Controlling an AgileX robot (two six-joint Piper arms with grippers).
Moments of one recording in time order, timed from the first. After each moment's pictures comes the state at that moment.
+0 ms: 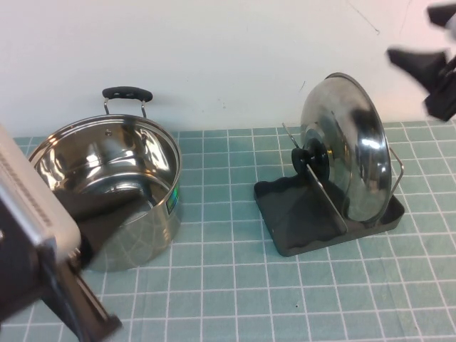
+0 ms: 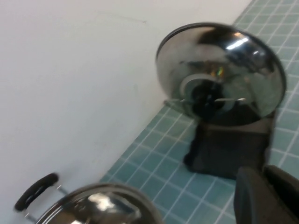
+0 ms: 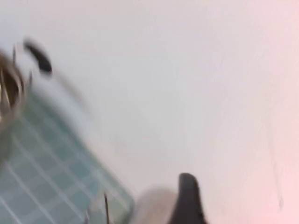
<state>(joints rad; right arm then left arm) 0.19 1.29 -1.04 1.42 0.39 -1.93 -0.75 0.72 -0.72 0.14 0.32 0.23</state>
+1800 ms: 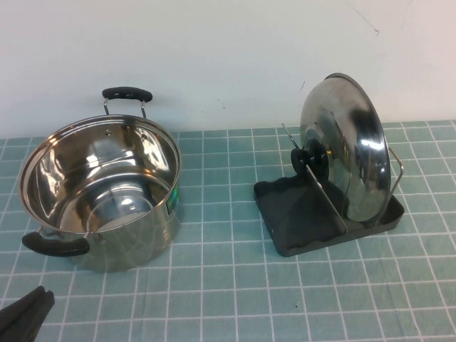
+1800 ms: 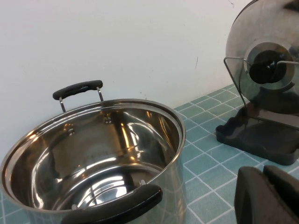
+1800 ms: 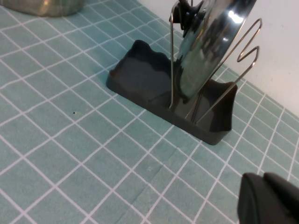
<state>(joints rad) 0.18 0.13 -0.29 0.36 0.70 -0.80 -0.57 0.20 -0.13 0.85 0.11 -0.75</state>
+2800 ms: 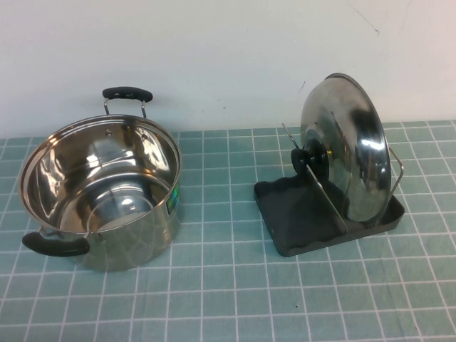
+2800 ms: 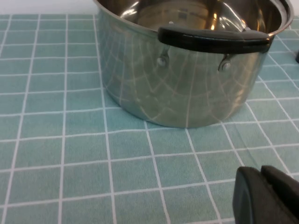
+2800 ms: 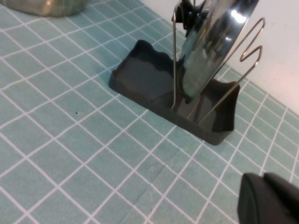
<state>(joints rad) 0.18 0.13 -0.29 0.36 0.70 -0.80 -0.42 -0.01 -0.09 0.42 0.56 -0.61</state>
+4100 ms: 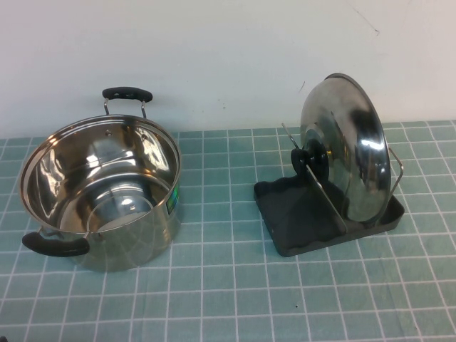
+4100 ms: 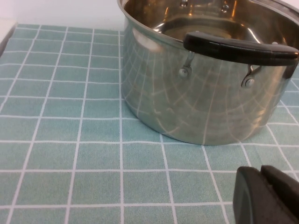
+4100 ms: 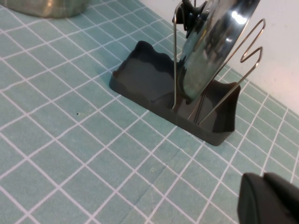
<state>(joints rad) 0.18 0.13 -0.29 0.36 0.70 -0.80 -0.08 -0.02 0.02 -0.05 0.35 -0.15</state>
